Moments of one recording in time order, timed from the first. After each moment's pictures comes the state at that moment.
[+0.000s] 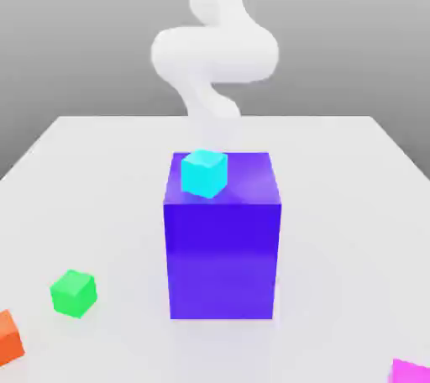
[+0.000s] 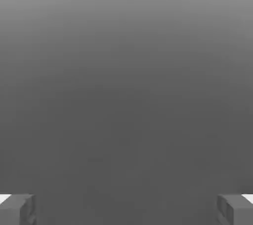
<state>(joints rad) 0.04 -0.71 -0.01 -2.29 0.01 2.32 0.74</state>
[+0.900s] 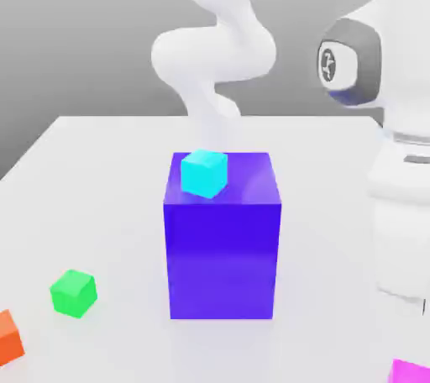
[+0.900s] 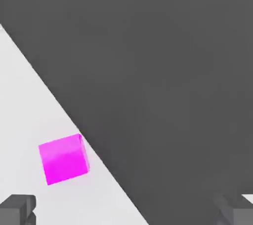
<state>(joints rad) 0.31 0.28 0.07 -2.14 -0.01 2.54 0.15</state>
